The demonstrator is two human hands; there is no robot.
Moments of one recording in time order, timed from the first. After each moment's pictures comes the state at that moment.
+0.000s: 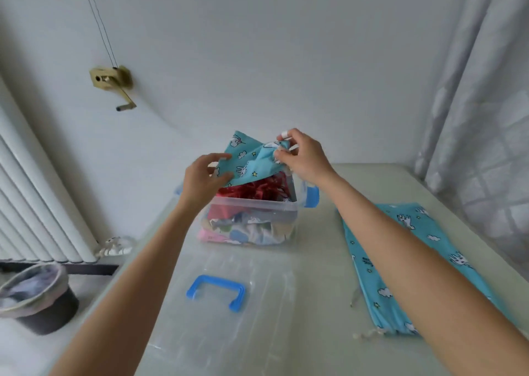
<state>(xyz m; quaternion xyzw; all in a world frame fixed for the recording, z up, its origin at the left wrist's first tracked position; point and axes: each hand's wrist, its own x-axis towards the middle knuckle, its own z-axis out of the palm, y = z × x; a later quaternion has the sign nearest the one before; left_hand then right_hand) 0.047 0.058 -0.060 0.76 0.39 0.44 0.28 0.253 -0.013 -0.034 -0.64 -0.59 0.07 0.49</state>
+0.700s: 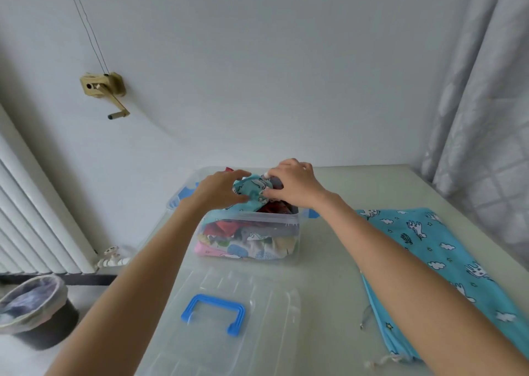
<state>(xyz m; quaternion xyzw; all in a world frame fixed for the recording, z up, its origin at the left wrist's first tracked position) 0.086 0.096 -0.063 0.90 0.40 0.11 0.09 0.259 0.007 -0.066 -0.69 -0.69 -0.02 0.20</state>
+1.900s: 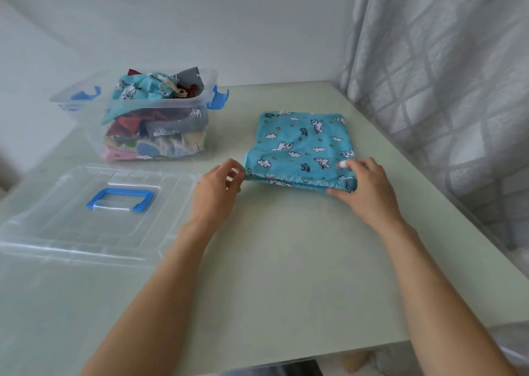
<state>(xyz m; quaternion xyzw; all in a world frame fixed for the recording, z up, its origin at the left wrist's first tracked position) 0.147 -0.139 -0.210 0.84 0.36 0.33 0.25 0.356 -0.310 -0.208 -0.85 -0.43 -0.04 0.30</state>
